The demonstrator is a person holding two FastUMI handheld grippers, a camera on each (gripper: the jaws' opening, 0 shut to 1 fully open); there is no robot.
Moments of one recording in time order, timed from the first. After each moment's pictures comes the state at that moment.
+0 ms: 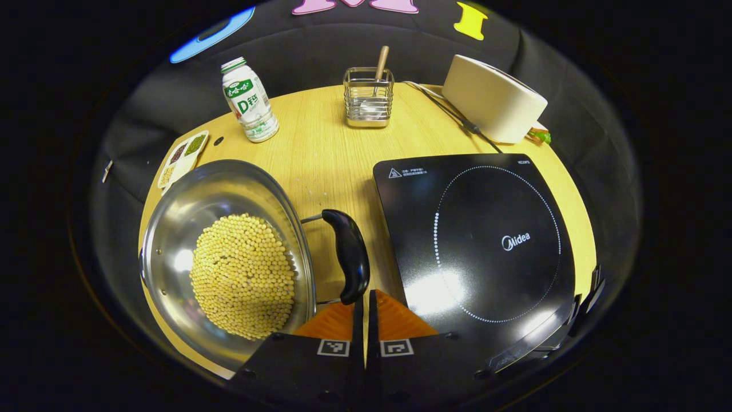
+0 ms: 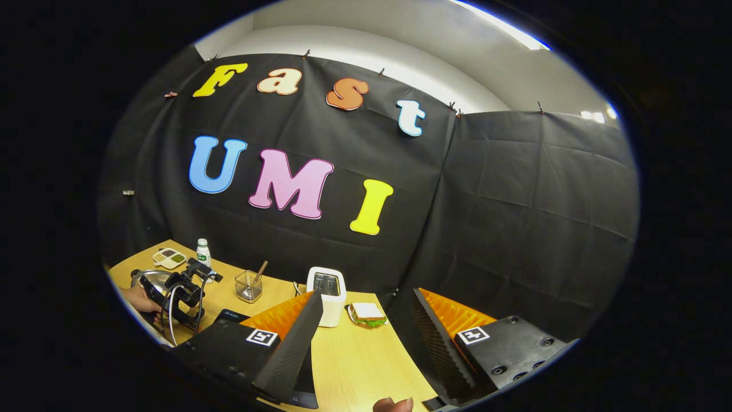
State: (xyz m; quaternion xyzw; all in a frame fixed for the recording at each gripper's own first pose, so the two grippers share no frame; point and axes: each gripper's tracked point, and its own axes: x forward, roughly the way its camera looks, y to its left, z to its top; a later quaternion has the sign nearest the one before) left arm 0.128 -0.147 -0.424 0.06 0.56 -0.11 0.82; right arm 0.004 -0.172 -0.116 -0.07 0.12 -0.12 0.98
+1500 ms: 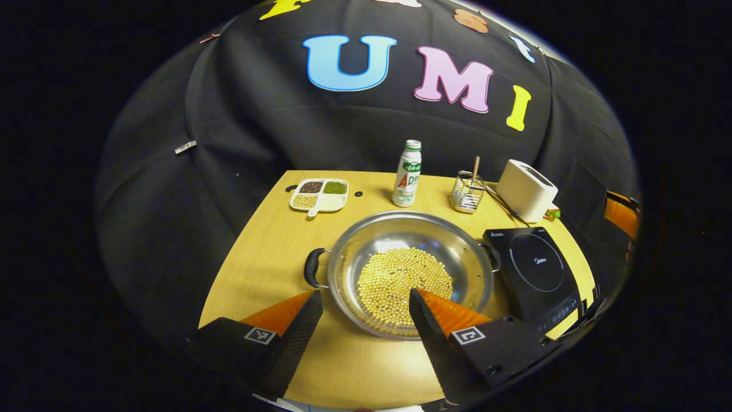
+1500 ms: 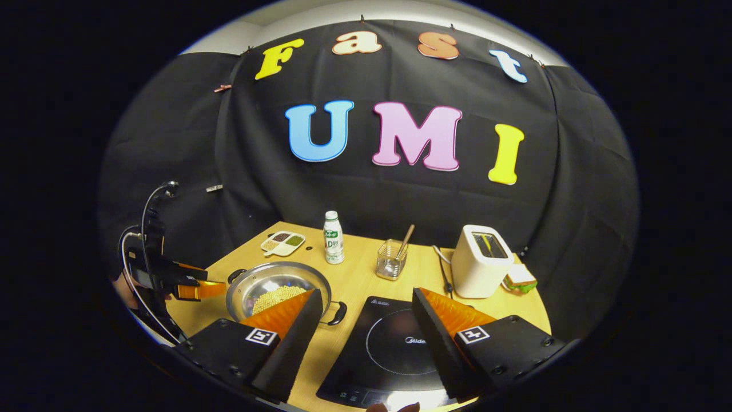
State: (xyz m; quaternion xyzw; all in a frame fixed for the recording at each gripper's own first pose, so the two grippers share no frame) left arm 0.081 0.122 -0.307 -0.01 0.36 -0.03 0.93; right arm 0.057 0.111 -0.232 0.05 0.27 0.13 0.95
